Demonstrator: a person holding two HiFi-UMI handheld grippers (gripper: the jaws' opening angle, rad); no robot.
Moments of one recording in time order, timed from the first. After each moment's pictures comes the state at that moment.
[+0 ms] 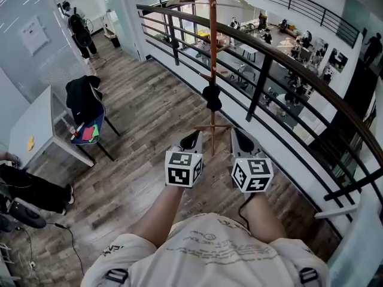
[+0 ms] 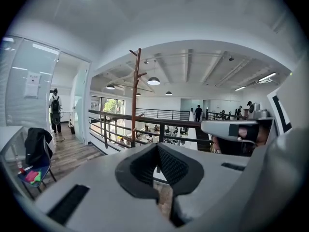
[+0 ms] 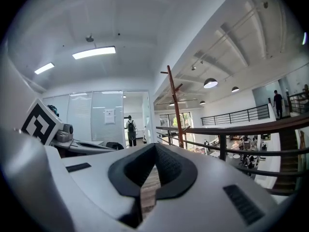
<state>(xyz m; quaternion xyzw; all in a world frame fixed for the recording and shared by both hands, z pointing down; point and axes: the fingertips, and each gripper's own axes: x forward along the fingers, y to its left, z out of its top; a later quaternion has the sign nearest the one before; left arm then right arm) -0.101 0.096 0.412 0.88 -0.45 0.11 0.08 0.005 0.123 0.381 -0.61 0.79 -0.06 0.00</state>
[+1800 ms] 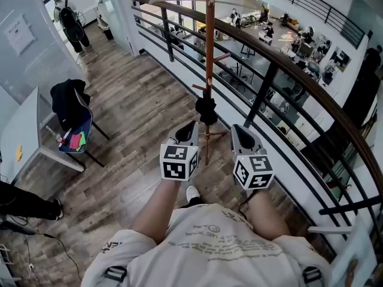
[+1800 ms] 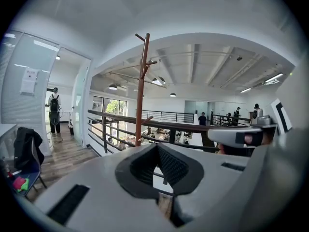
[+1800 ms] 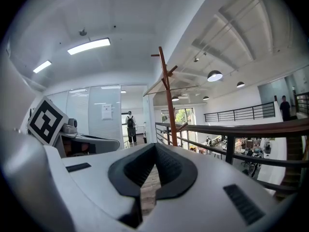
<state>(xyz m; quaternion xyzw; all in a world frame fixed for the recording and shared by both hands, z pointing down) -0.038 -0.118 0.421 0.88 -0.46 0.09 0.09 0.077 -0.081 0.405 -0.59 0.80 -0.07 -0.02</state>
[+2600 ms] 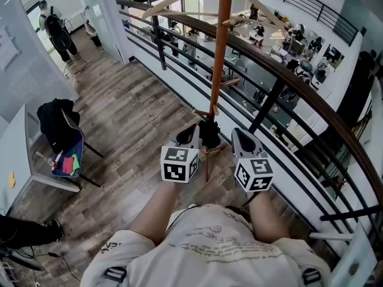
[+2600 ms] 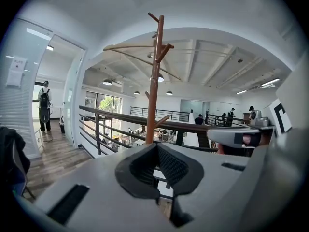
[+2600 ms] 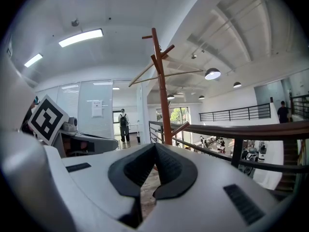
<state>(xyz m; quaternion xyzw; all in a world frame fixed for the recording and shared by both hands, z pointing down) -0.039 -0.294 0.439 0.89 -0.42 0.10 0.10 0.077 -0.251 0.422 -0.62 0.78 -0.08 -0.03</state>
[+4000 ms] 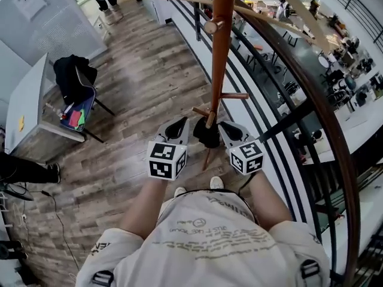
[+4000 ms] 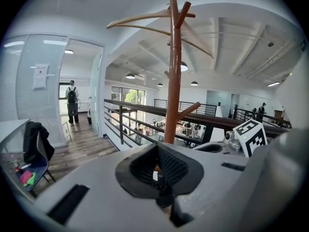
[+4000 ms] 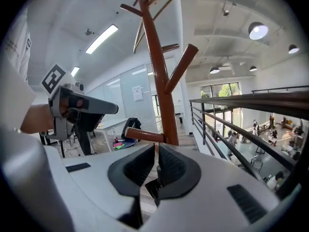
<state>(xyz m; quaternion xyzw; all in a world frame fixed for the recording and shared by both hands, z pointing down) 0.011 -0.385 0.475 0.81 -0.56 0.14 0.14 0.113 -0.405 0.544 -0.34 0.92 -0.13 -0.12</state>
